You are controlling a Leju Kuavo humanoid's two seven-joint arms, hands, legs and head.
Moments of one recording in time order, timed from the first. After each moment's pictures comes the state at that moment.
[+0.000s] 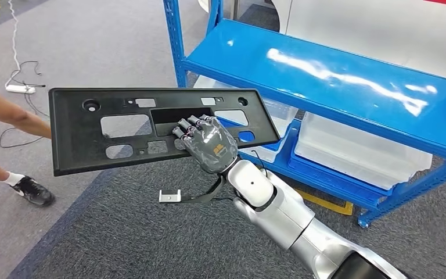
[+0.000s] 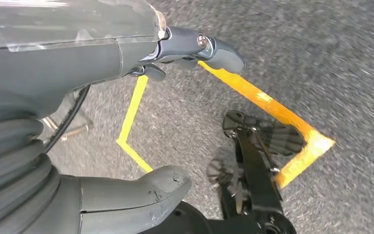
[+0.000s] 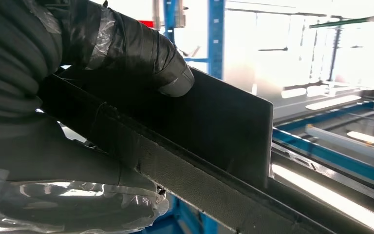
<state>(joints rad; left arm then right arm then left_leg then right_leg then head) -0.05 -0.01 0.79 -0.20 -0.55 -0.21 -0.04 -0.73 0.07 0.87 -1.17 1.40 -0.50 -0.03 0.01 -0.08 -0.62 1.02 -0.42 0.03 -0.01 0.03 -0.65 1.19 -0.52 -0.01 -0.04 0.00</state>
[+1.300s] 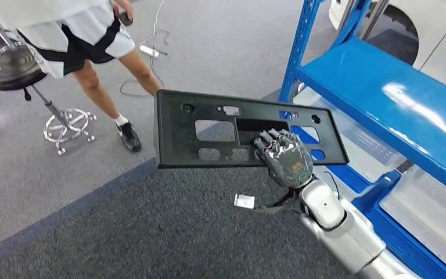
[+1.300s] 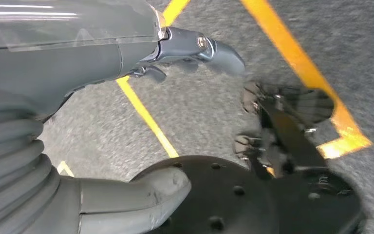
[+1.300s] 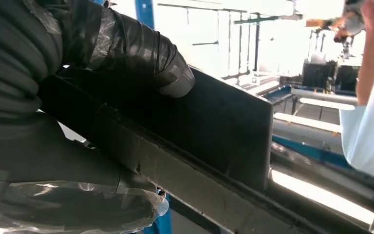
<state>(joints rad) -0.02 -0.07 0.76 -0.19 -0.66 -0.19 -0.09 -0.49 -0.31 0.70 -1.46 1.39 -0.57 -0.01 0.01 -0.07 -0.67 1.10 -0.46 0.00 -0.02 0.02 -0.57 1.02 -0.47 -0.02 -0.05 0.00</state>
